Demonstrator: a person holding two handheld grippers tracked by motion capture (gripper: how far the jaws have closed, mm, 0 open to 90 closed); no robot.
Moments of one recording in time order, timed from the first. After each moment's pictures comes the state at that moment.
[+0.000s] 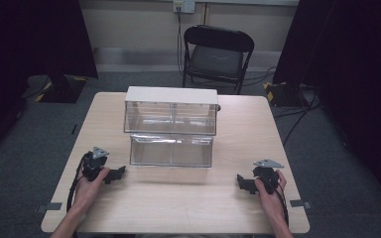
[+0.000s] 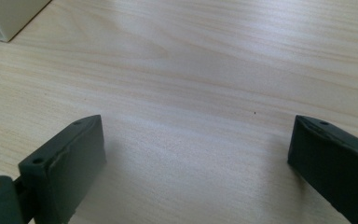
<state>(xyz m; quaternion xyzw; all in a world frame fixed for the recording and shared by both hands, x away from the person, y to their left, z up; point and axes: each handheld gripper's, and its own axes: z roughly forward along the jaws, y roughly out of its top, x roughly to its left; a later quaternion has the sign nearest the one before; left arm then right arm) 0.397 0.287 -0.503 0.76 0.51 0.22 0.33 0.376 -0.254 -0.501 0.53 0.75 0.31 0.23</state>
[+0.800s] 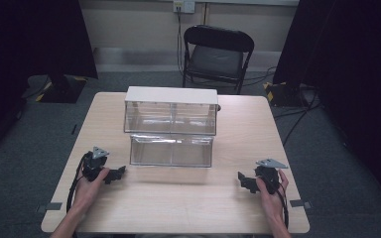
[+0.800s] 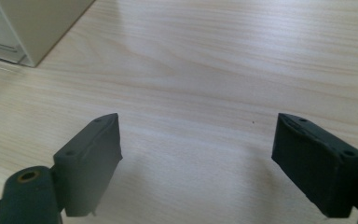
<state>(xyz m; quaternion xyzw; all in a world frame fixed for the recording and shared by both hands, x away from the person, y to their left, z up) 0.397 0.287 -0.503 0.76 0.51 0.22 0.33 0.369 -0.253 -0.488 0.54 0.73 0.34 0.23</state>
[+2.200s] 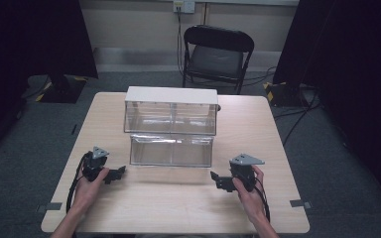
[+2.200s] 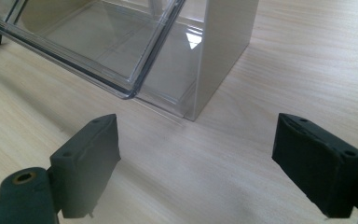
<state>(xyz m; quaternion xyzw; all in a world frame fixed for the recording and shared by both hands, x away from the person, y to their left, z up) 0.398 0.288 -0.503 0.76 0.51 0.22 0.33 0.363 -0.177 -0.457 0.44 0.77 0.42 0.18</state>
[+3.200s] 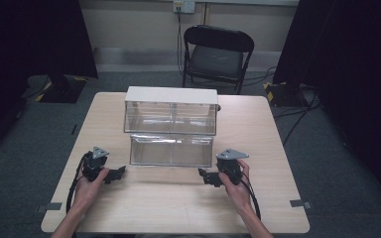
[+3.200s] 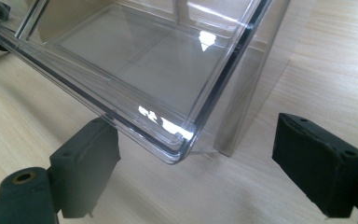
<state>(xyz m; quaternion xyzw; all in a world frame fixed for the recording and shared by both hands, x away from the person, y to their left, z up) 0.398 0.288 -0.503 0.76 0.51 0.22 0.33 0.383 -0.143 -0.462 0.42 0.78 0.42 0.17</state>
